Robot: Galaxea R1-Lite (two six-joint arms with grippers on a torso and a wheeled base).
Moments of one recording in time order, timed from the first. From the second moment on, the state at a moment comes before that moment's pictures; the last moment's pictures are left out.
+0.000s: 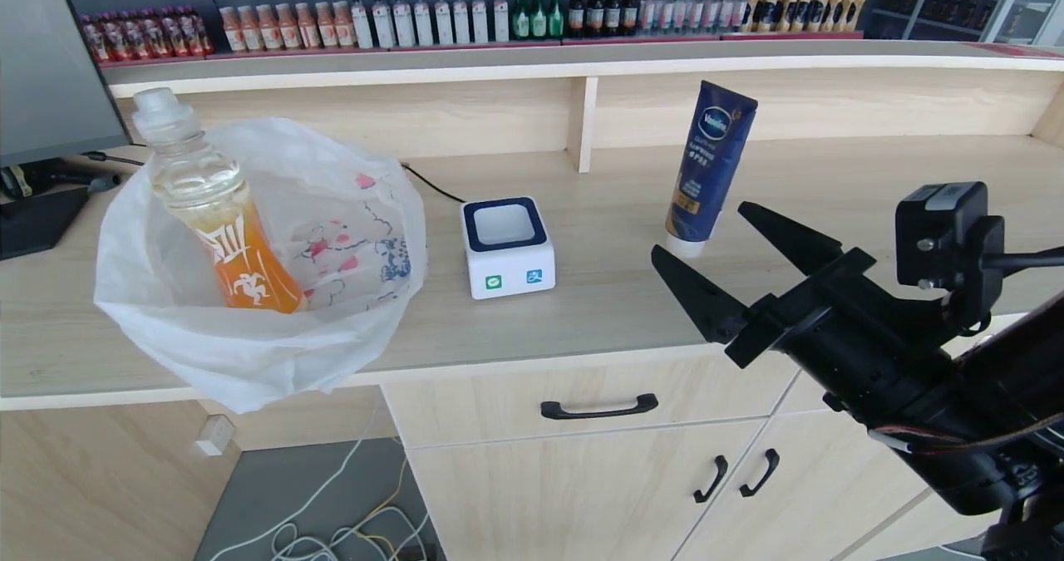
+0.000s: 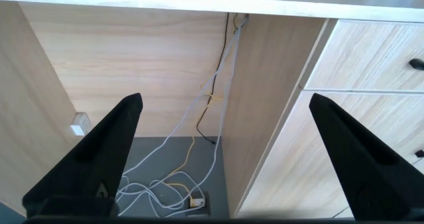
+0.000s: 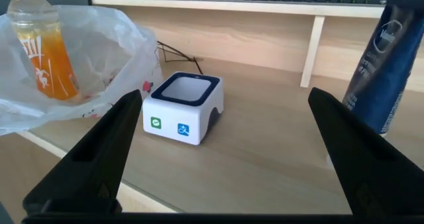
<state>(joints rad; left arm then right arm) 0.00 0.00 0.00 0.00 0.00 -0.01 0.64 1.65 -0.45 -1.57 -0.03 -0.13</state>
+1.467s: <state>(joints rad) 0.00 0.00 0.00 0.00 0.00 0.00 0.56 1.75 -0.68 -1.33 -0.13 -0.08</state>
